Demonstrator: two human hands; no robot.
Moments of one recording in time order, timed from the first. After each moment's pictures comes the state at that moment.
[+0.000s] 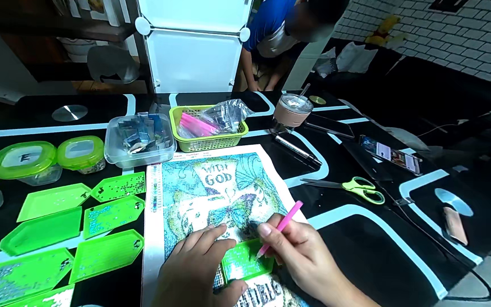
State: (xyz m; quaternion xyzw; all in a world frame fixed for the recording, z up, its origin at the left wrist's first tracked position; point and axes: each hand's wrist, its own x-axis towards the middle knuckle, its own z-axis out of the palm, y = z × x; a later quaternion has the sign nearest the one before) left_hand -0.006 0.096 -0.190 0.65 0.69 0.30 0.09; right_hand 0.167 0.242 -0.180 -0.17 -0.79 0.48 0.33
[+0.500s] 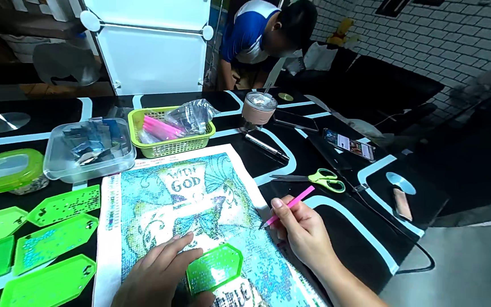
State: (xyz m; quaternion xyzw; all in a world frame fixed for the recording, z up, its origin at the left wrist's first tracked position) left_hand -0.013 0.095 -0.176 0.65 0.68 0.27 0.20; right_hand 0.217 0.280 -0.192 -0.34 -0.74 0.42 0.41
